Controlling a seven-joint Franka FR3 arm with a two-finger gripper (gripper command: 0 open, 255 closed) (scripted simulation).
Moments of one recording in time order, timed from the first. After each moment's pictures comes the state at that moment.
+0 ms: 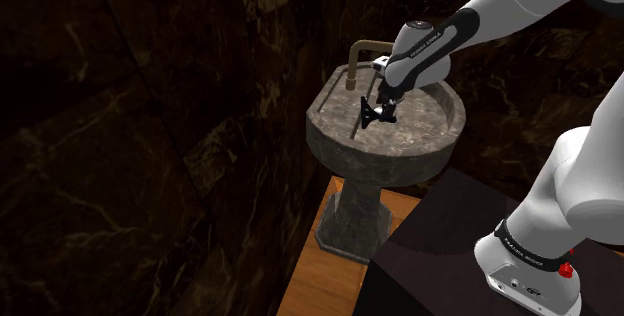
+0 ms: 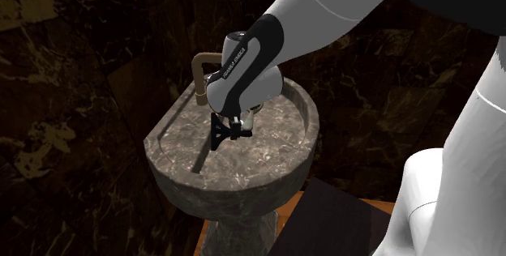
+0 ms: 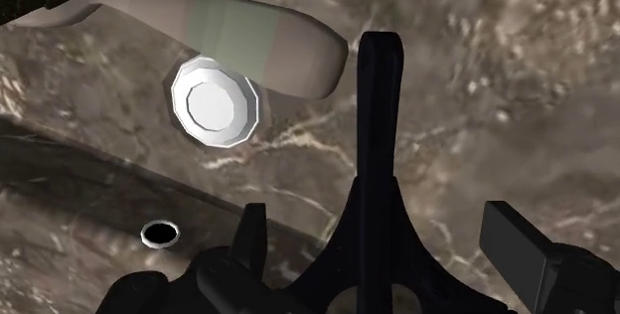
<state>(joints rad) 0.23 0.08 -0.50 -2.41 0.05 2.72 -1.10</state>
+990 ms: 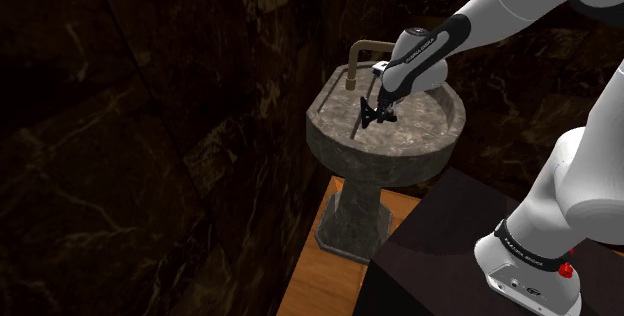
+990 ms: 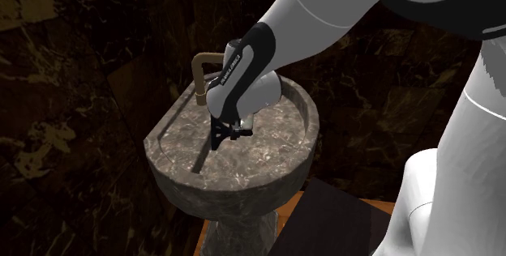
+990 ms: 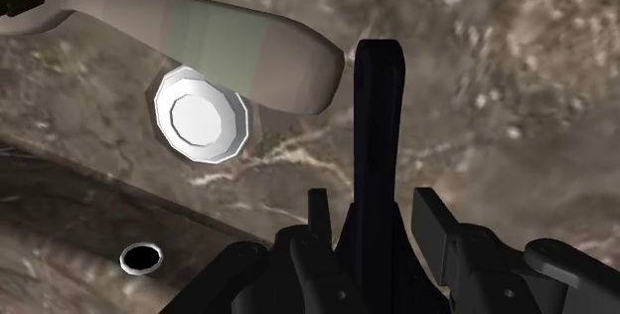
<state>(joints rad) 0.22 0.12 -0.49 -2.42 0.10 2.77 -1.14</state>
